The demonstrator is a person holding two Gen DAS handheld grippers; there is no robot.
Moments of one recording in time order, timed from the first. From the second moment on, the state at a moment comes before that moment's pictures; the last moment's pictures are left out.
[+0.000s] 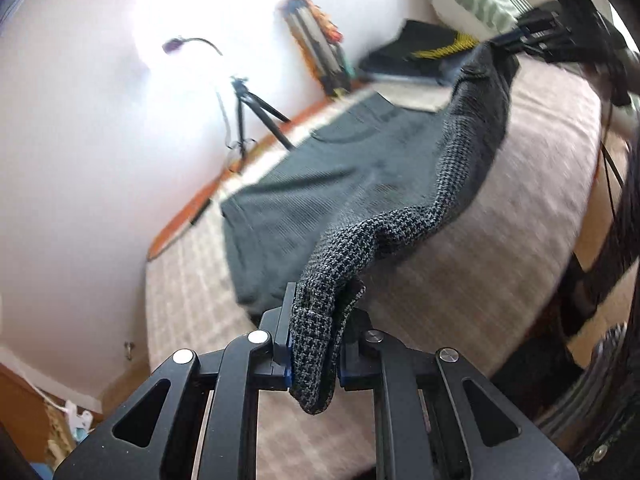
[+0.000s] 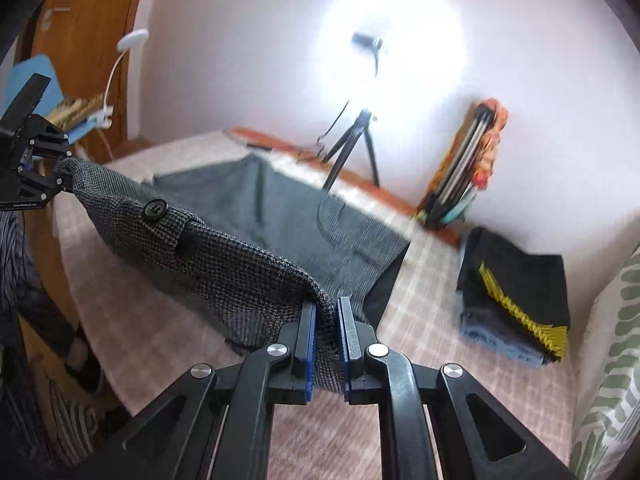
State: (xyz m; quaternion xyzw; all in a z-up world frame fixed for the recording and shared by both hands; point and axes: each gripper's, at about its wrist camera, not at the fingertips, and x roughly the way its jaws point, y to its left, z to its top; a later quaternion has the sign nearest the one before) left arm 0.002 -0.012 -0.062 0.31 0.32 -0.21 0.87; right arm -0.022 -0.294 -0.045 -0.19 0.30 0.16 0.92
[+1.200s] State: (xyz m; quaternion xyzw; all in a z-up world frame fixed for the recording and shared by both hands) left arm 0.316 -0.034 -0.154 0.26 0.44 -0.16 0.84; right arm 0.275 -0.323 -0.118 -0.11 0.40 0.09 0.90
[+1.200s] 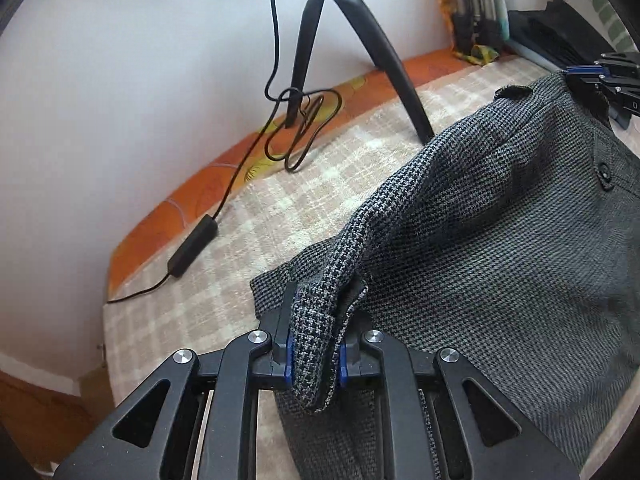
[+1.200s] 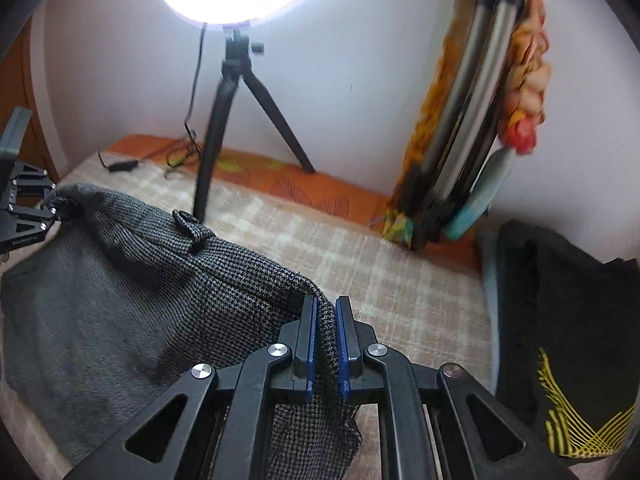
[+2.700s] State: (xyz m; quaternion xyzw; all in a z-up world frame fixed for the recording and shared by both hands) left arm 0.169 0.029 -0.130 0.11 0.44 -0.08 0.89; right arm 0.109 -0.363 -0.136 0.14 0.46 0.02 0.88
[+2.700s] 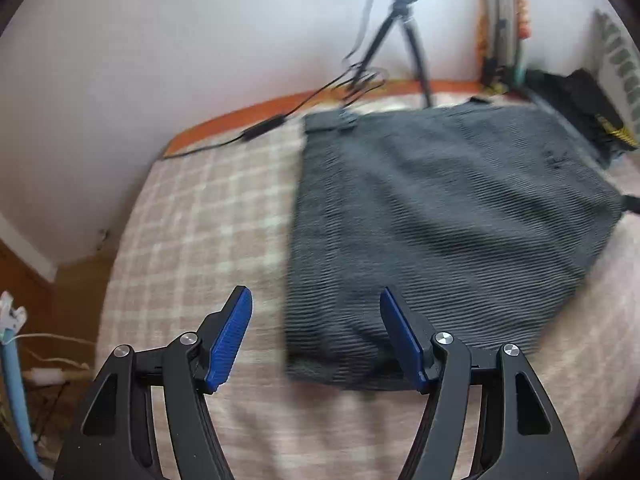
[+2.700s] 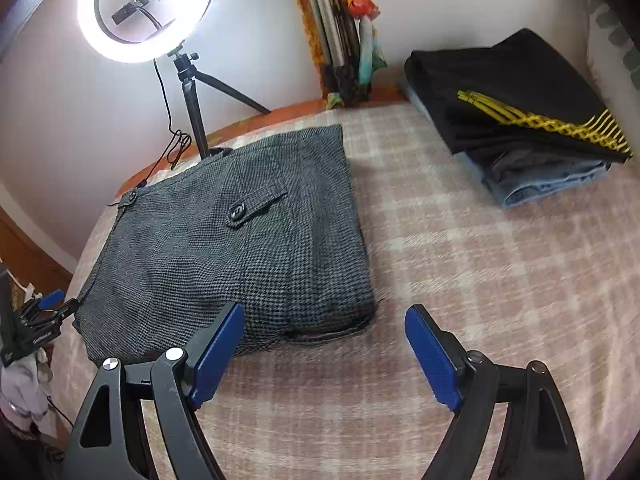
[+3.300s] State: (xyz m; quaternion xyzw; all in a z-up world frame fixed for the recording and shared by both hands) left arm 0.176 -0.056 -0.137 0.15 0.45 -0.17 0.87; right arm 0.139 -0.389 -0.176 0.35 0.44 0.02 0.83
